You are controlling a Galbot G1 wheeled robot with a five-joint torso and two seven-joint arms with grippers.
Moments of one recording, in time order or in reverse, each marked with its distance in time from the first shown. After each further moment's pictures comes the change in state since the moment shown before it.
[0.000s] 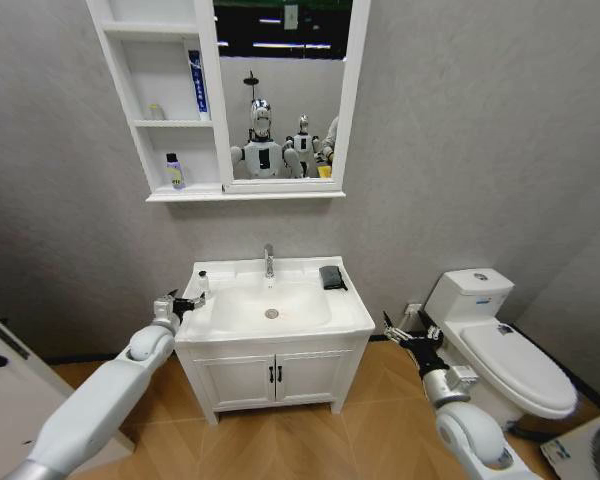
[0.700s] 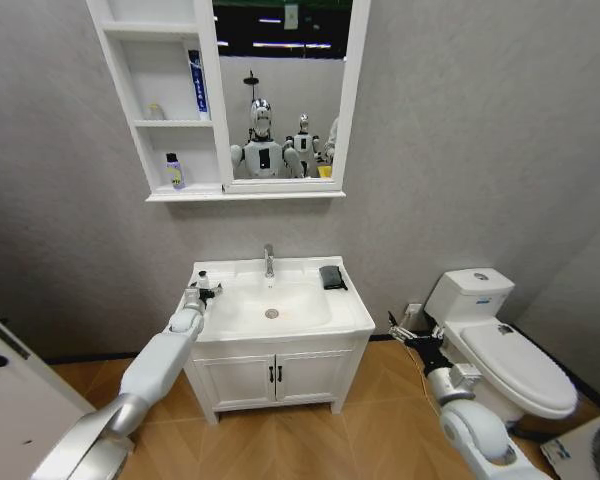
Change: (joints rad) left arm -0.307 -0.249 0.028 0.486 0.156 -0.118 0.082; right arm 0.007 -0.015 0.008 -0.032 0.010 0.005 0.006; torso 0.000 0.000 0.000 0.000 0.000
